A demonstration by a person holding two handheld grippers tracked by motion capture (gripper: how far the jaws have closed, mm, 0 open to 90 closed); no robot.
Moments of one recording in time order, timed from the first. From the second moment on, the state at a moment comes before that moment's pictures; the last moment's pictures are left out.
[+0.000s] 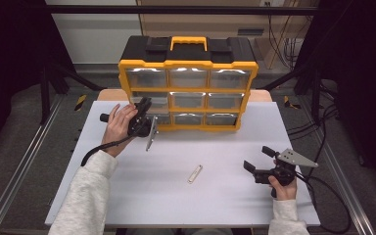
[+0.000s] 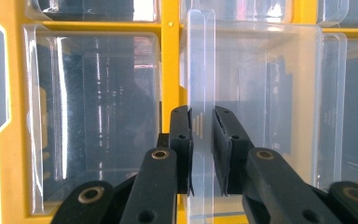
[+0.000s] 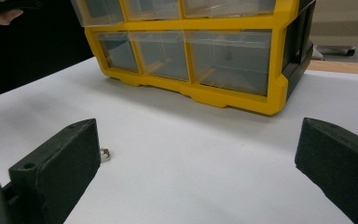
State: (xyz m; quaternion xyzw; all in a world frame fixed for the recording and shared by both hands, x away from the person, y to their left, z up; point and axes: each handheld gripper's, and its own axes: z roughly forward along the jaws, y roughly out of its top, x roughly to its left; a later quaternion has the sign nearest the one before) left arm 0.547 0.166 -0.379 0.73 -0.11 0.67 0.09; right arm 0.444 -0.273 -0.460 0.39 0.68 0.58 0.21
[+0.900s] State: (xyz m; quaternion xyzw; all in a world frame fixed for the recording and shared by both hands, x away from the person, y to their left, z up) left arm 0.535 0.166 -0.382 0.73 -0.11 0.67 0.09; right arm 0.444 -0.272 -0.460 0.40 0.68 0.58 0.21
